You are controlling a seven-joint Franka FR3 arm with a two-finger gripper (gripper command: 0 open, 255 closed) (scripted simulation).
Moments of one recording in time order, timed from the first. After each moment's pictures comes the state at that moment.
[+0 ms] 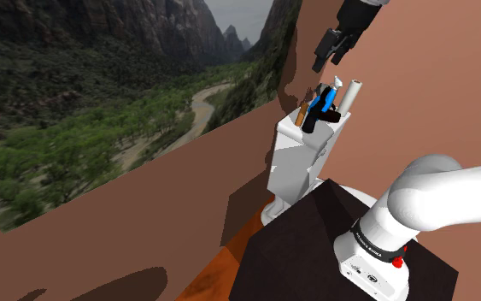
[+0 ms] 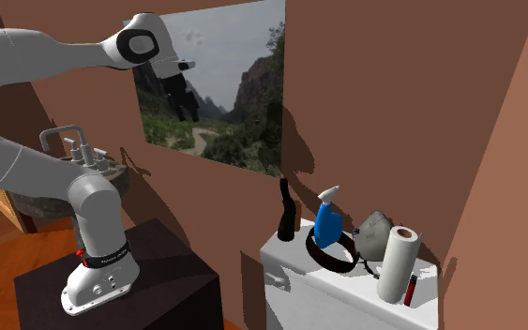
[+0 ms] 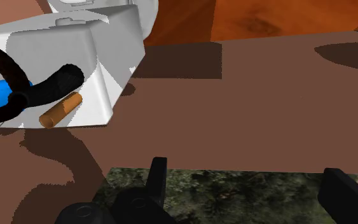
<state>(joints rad) 0.00 -0.82 0.06 -2.30 -0.08 1.72 0.00</state>
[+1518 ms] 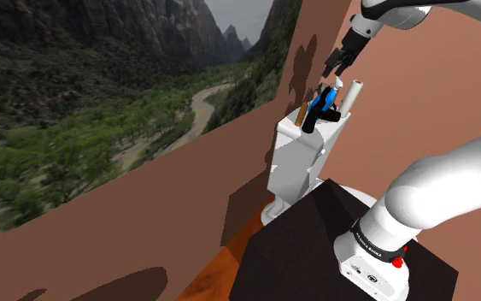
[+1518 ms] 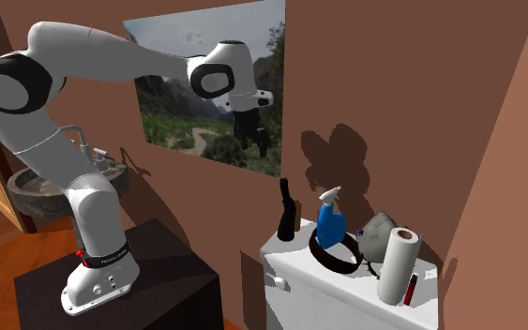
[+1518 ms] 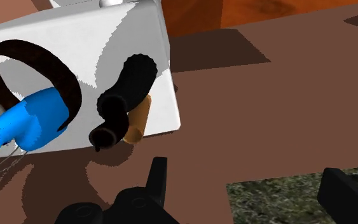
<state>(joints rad) -0.06 -0.39 -0.45 -2.16 -0.04 2.00 -0.44</state>
